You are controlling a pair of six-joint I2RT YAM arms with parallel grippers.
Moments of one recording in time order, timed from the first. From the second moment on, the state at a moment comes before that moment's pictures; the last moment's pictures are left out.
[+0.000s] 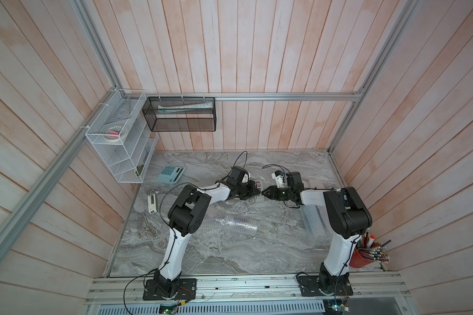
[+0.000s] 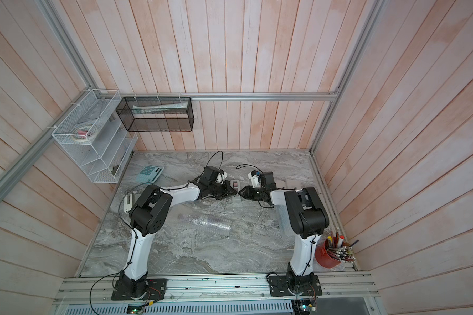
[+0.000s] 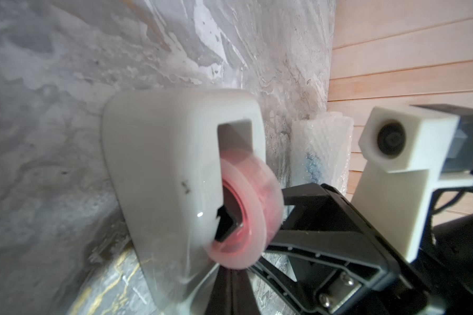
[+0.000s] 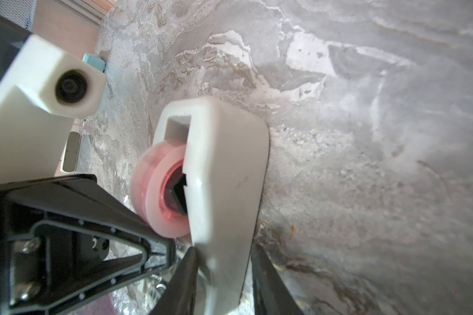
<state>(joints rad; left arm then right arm) -0.58 2.20 1.48 -0.01 0.58 -0.88 0.27 1.93 0.98 0.14 -0.61 0.40</state>
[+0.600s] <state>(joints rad) -0.61 2.07 1.41 -0.03 0.66 -0.90 0.27 1.93 0.94 0.22 -0.60 0.44</state>
